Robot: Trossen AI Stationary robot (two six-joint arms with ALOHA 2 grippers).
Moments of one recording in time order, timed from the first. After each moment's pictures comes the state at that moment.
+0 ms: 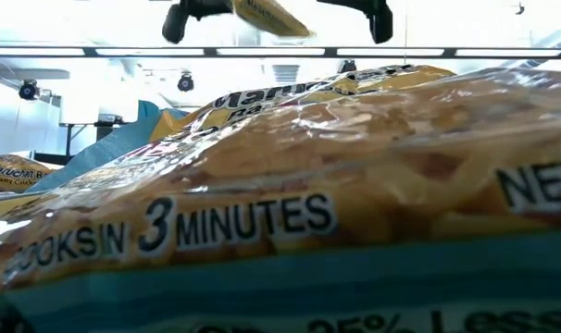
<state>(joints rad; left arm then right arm) -0.12 1.18 0.92 0.21 -0.67 -0.61 0.07 1.21 0.93 0.24 0.26 0.75</state>
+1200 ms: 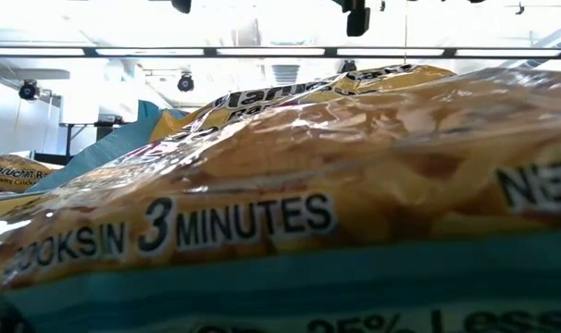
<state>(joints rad) -0.08 1.21 0.92 0.77 -0.75 -0.29 -0.10 1.26 0.93 0.62 0.21 0.87</state>
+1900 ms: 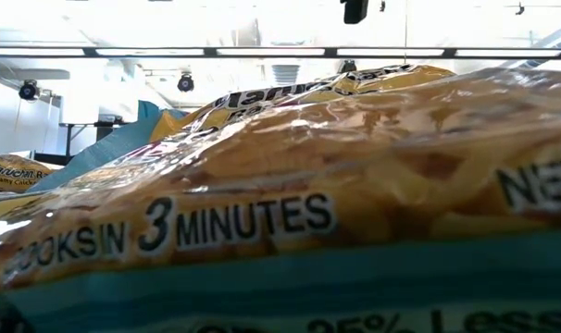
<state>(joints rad) -0.08 1.37 1.12 0.73 -0.64 -0.25 -0.15 1.26 1.00 0.63 0.18 0.80</state>
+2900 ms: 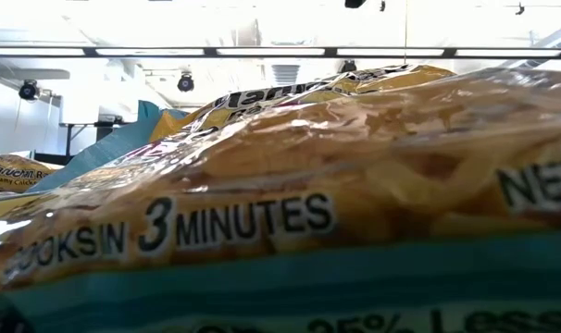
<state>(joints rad) -0.05 1.39 1.22 0.69 -0.64 -0.20 -0.14 1.23 1.01 0.66 0.07 0.69</state>
